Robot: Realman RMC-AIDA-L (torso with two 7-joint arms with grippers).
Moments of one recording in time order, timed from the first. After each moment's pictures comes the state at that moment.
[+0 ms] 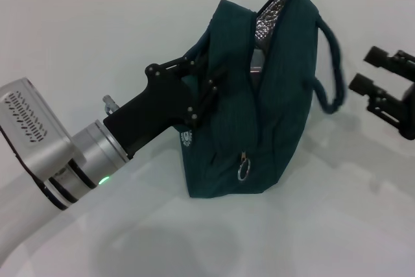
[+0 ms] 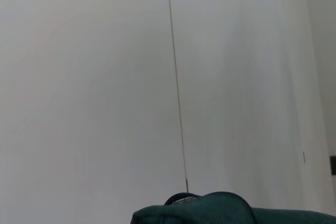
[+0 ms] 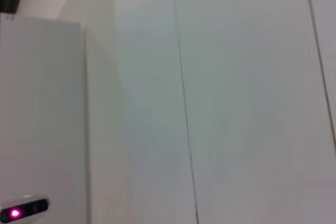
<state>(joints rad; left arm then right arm) -0.52 -2.09 2.83 0.13 -0.72 1.46 -0.31 0.34 2.01 -1.03 -0.41 -1.19 -1.69 0.85</state>
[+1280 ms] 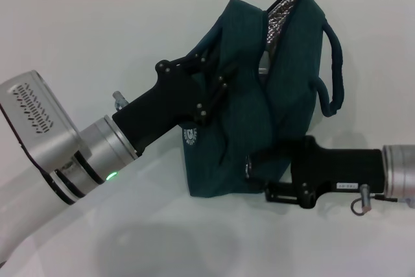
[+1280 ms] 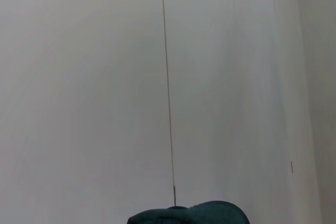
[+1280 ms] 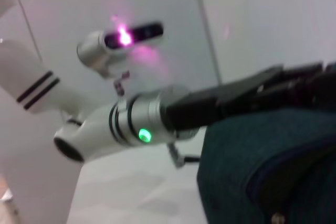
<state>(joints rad) -0.55 -2.09 2.84 0.14 -0.72 1.46 -0.35 0.64 2.03 -1.25 -0.20 -1.49 -1.48 0.99</state>
